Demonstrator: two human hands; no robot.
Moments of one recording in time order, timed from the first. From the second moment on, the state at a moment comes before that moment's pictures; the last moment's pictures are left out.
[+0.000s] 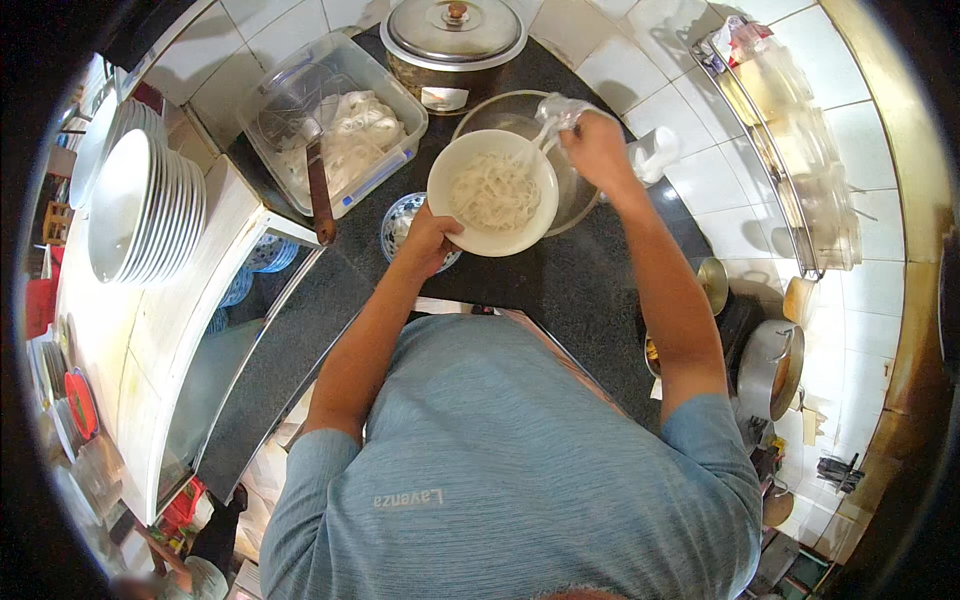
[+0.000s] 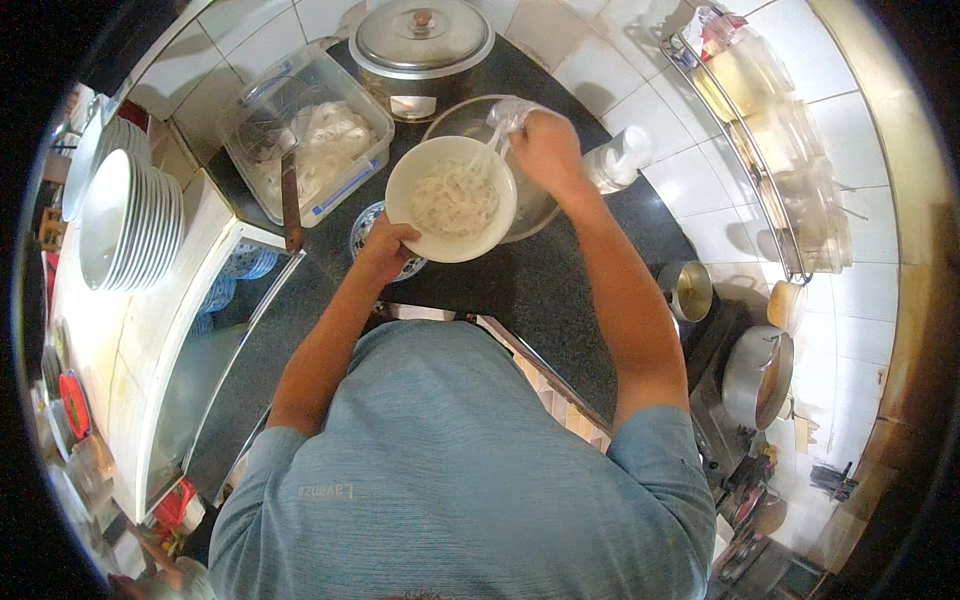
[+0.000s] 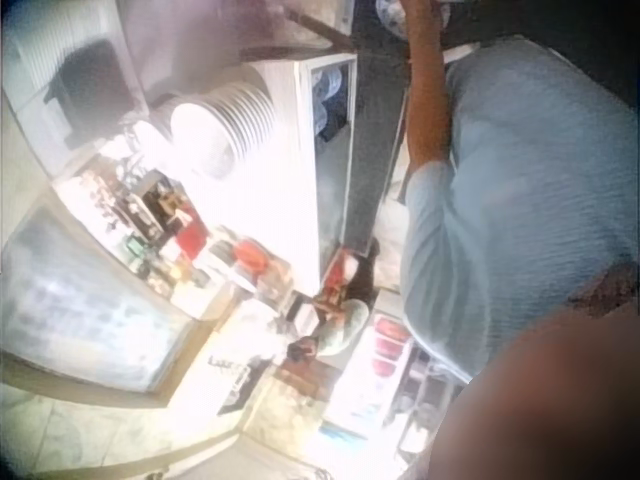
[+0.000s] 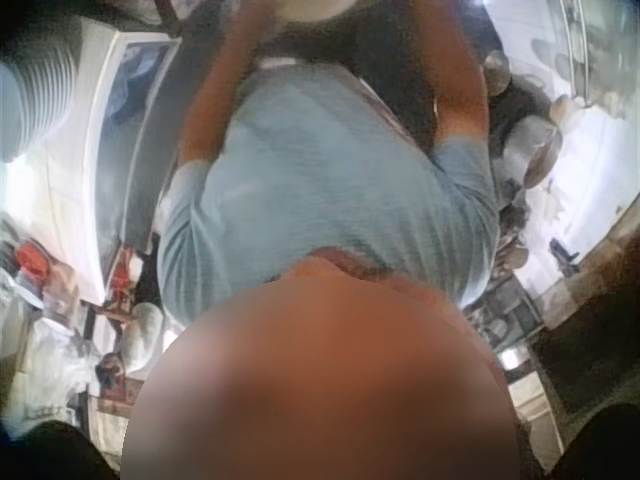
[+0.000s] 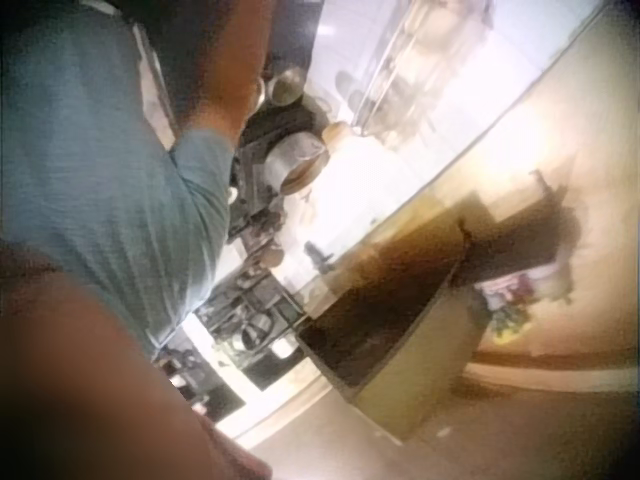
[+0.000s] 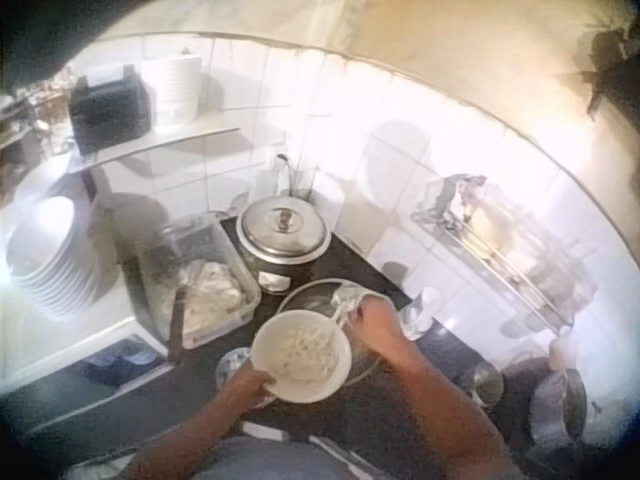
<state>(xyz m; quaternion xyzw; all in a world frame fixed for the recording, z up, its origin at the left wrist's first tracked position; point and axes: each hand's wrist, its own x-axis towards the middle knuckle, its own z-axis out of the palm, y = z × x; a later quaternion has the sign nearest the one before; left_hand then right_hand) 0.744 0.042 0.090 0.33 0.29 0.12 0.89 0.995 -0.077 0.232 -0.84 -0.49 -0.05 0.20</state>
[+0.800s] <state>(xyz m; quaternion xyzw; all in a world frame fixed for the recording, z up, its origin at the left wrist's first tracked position) 0.652 0.025 0.076 0.27 0.36 0.16 0.88 0.873 -0.059 0.195 -0.75 -0.58 0.15 0.29</state>
